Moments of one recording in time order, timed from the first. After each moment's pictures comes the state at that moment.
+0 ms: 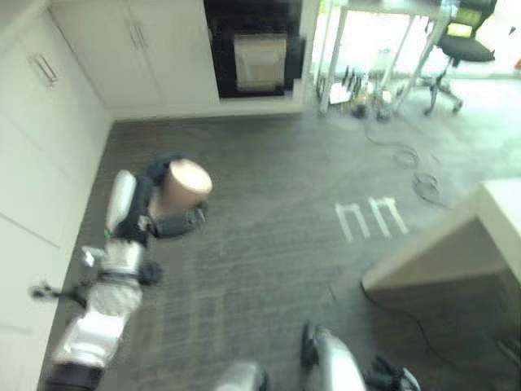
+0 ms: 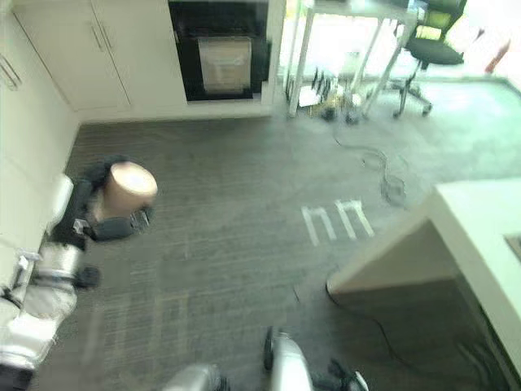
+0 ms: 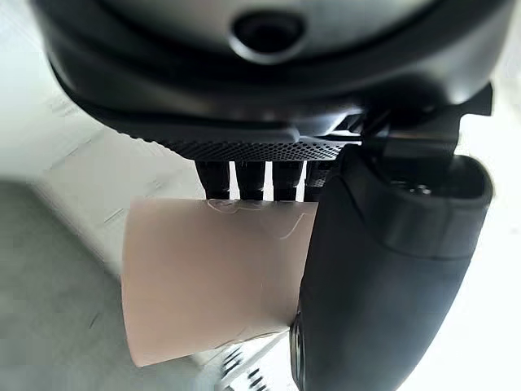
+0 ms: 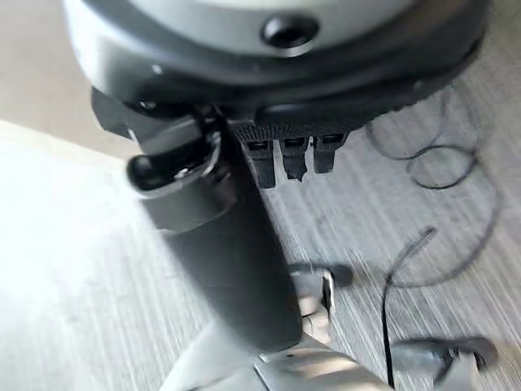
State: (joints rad) left arm 0.05 0.69 -0.01 -0.03 0.01 -0.18 0.26; right arm 0.08 -0.24 0.04 1.15 0.35 -0.11 0.07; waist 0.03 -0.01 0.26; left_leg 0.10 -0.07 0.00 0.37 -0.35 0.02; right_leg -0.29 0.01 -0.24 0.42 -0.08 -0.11
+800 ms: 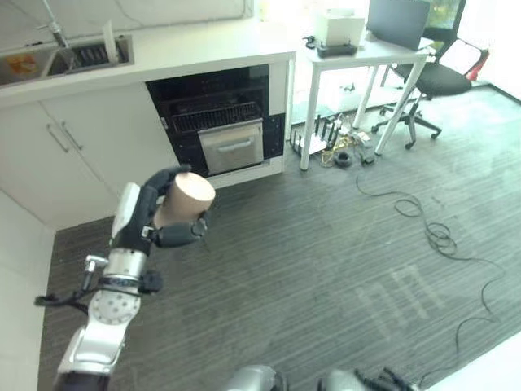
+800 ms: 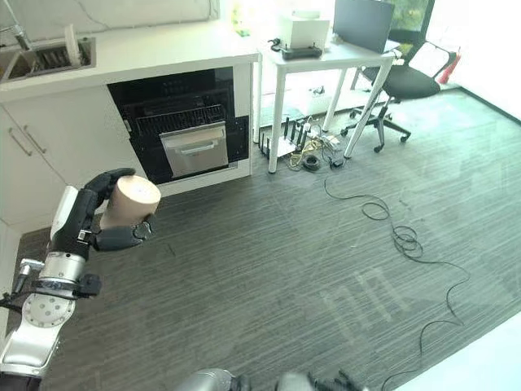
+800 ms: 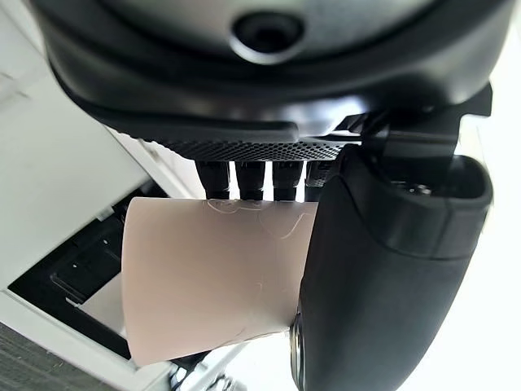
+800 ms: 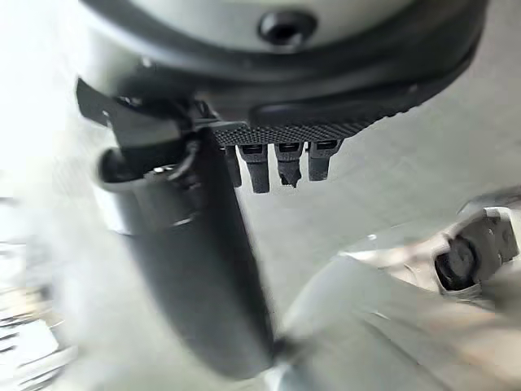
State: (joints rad) left arm -0.06 0.72 0.02 0.03 0.06 -0.24 0.15; right arm 0.05 -0.28 0.02 1.05 0.40 -0.21 0.01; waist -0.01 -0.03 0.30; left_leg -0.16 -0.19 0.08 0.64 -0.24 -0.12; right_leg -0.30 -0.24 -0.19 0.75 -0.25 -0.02
